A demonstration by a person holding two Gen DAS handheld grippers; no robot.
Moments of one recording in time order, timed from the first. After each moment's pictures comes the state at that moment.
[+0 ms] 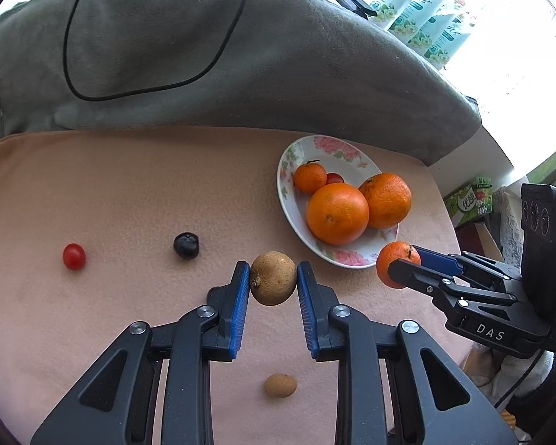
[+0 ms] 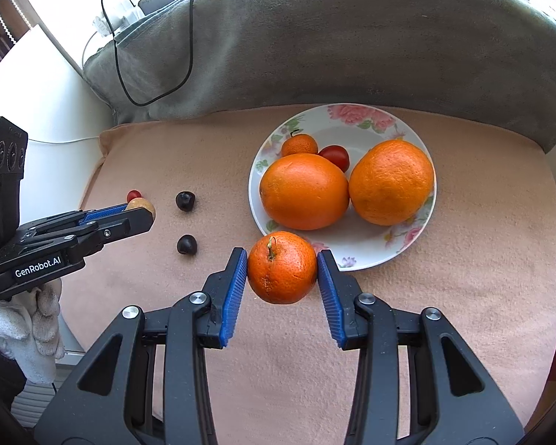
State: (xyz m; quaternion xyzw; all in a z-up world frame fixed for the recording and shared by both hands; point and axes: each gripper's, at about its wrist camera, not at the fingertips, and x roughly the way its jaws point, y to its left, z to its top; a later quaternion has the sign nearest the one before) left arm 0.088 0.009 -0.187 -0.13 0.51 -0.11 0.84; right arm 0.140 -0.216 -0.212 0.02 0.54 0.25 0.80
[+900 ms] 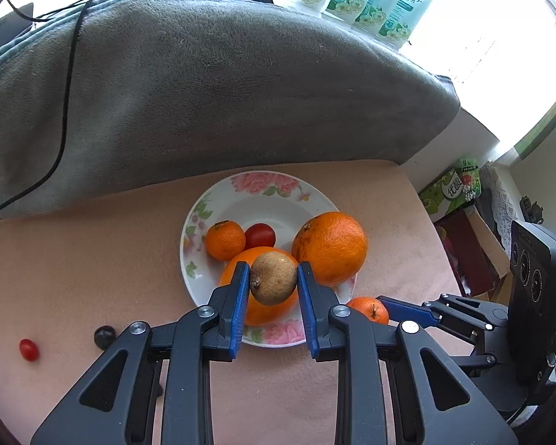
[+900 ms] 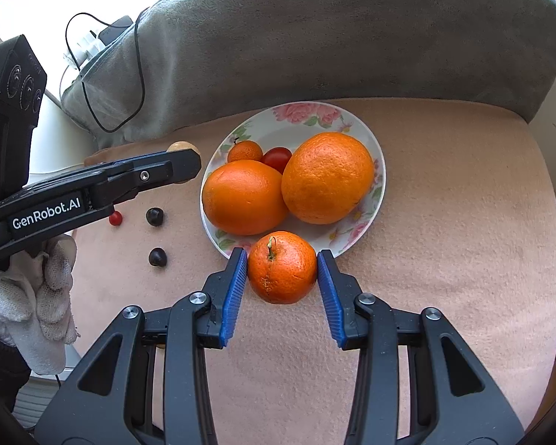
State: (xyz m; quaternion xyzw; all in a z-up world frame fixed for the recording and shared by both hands) left arm 0.154 -0.069 -0.178 -0.08 0.51 -0.17 0.84; right arm 0.158 -0.260 -0.227 0.07 0.55 0.22 0.80
